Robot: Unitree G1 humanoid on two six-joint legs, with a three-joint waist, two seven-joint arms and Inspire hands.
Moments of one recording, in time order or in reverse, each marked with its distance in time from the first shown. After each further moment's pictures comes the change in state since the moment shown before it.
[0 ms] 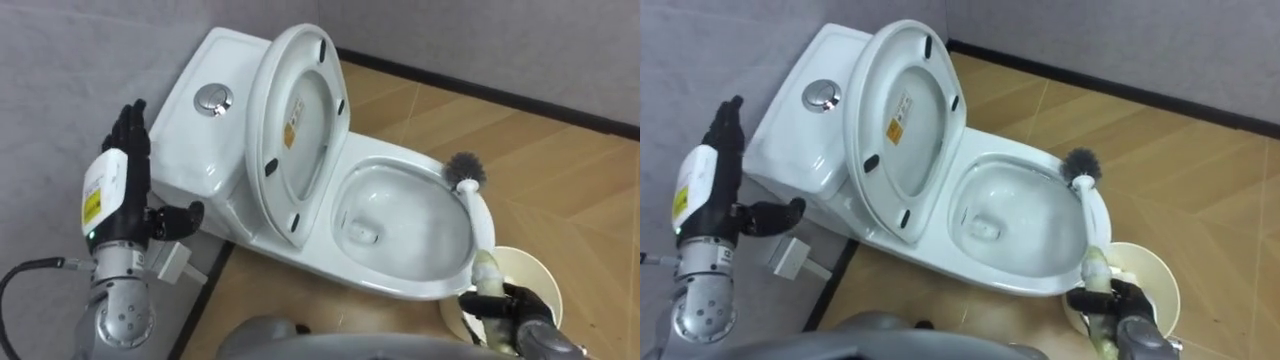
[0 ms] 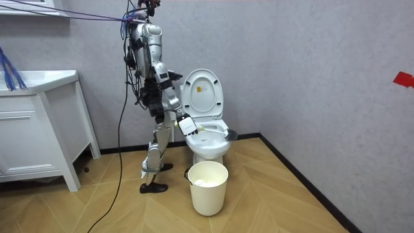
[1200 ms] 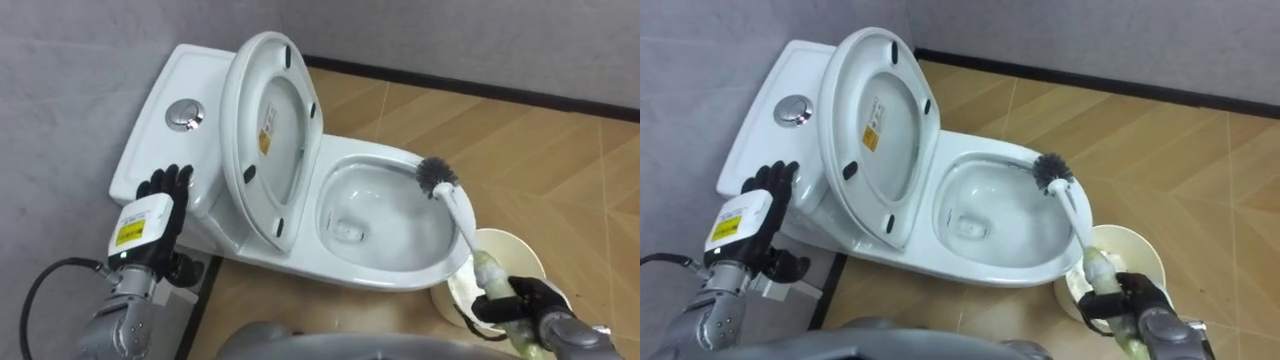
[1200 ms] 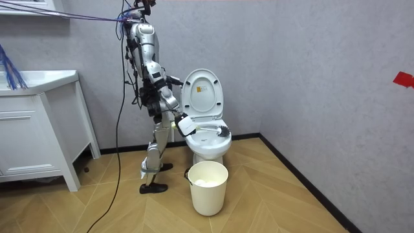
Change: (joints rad) left arm -0.093 0.094 -0.072 0.352 0.192 0.031 -0.079; right arm -0.009 -0.084 -0.036 -0.049 -0.246 0.031 0.115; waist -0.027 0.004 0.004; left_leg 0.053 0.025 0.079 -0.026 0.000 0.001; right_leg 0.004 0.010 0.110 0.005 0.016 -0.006
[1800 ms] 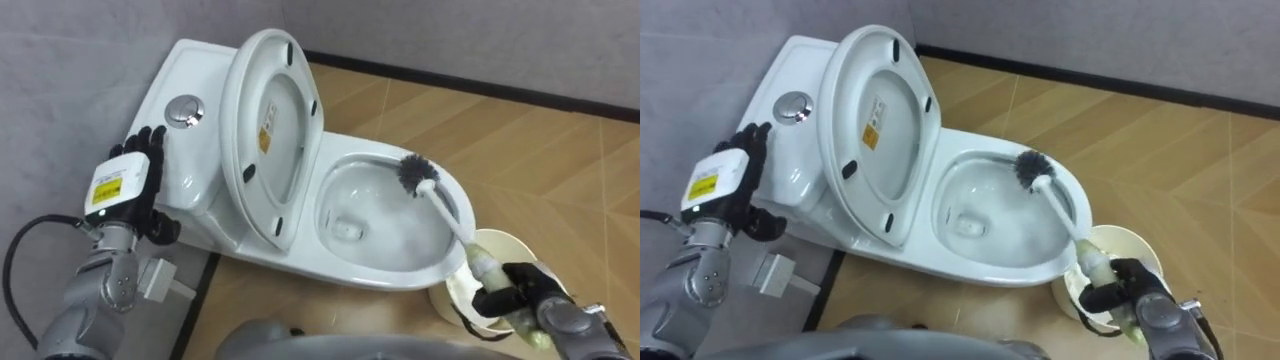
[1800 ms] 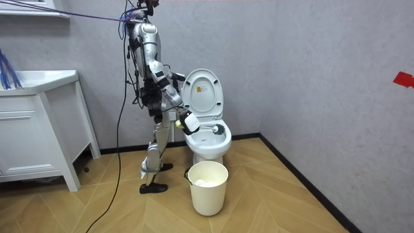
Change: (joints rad) left arm -0.162 0.030 0.062 0.031 0.067 0.045 -0.013; right arm 0.005 -0.007 0.063 -0.113 -0.300 0.007 -0.006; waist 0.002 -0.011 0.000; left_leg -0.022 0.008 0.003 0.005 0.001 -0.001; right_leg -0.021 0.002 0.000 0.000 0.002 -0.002
